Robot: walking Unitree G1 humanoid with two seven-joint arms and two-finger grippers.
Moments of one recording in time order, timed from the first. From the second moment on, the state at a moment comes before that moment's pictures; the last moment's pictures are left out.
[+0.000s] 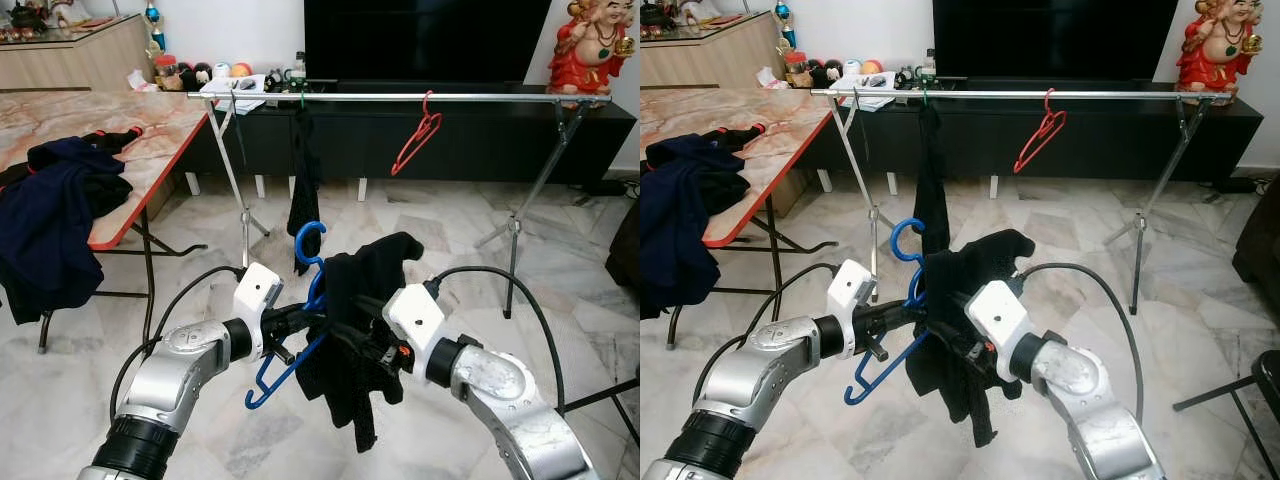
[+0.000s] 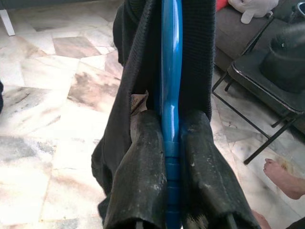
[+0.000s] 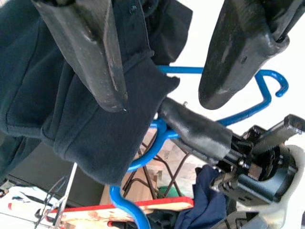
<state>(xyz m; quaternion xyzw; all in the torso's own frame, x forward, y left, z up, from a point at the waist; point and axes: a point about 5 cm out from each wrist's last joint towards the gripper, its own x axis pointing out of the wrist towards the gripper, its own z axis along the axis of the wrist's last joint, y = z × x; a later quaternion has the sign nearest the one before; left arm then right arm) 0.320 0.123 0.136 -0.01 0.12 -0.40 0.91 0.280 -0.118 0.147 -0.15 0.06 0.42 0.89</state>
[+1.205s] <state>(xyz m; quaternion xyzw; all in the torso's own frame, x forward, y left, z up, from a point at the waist) 0.278 0.147 0.106 0.21 0.18 -0.61 0.75 0.306 -0.171 0.169 -0.20 0.09 0.64 0.73</state>
